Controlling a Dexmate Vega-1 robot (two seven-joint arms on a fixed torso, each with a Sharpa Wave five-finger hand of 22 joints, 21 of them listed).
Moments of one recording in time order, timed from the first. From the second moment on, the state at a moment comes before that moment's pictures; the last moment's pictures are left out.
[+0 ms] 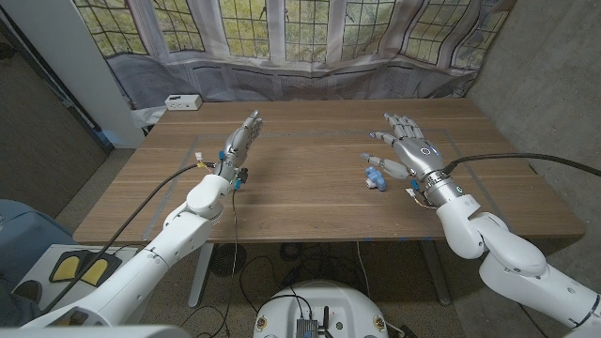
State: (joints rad) left arm 0.98 0.58 0.37 -1.59 -0.47 -0.26 0.18; left_hand 0.16 0.08 0.21 -0.12 0.19 0.19 0.10 0.20 0.18 0.19 0.05 0.23 0.19 0.09 0.09 0.19 0.18 -0.02 0.10 0.20 0.18; right arm -1.37 -0.94 -0.30 -2.23 -0.76 -0.32 -0.30; right_hand 0.16 0.08 0.14 -0.09 0.19 0.32 -0.12 0.20 0.19 -0.17 0.02 0.19 0.20 -0.18 0.08 0.19 0.23 -0.17 0.12 0.18 0.18
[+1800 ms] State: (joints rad) left arm 0.97 0.60 0.36 -1.61 -0.46 -0.24 0.18; left_hand 0.16 0.08 0.21 -0.12 0.18 0.20 0.09 0.20 0.18 0.19 0.05 0.23 0.19 0.09 0.09 0.19 0.18 -0.04 0.10 0.20 0.18; right arm -1.21 -0.99 -0.46 -2.23 -0.82 -0.48 -0.07; right_hand 0.14 0.08 0.14 -0.08 0.19 0.40 -0.13 0.22 0.19 -0.17 0.01 0.21 0.20 -0.18 0.08 0.20 0.23 -0.17 0.13 0.18 0.18
